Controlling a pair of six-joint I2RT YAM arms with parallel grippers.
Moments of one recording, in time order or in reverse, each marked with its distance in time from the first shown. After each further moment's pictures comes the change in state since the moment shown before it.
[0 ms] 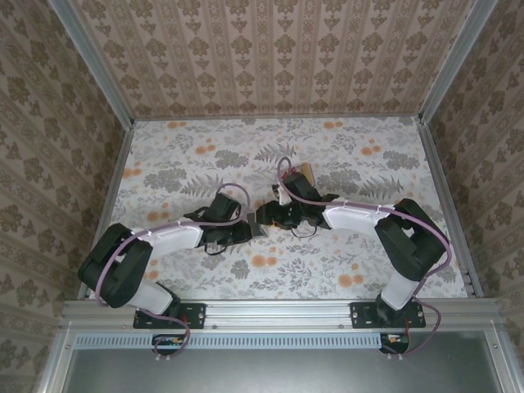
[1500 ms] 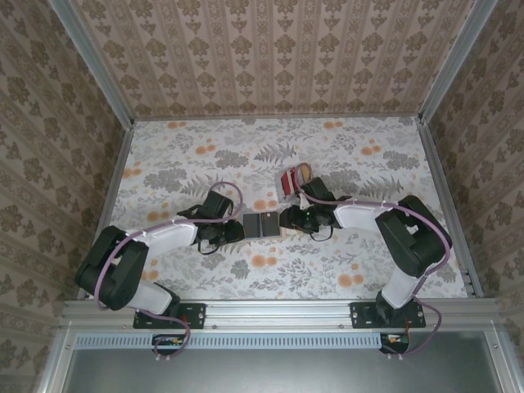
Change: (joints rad) left arm 0.072 -0.010 0.011 -0.111 -0.011 0.050; right arm -0.133 0.018 -0.108 -0.080 0.087 -0.097
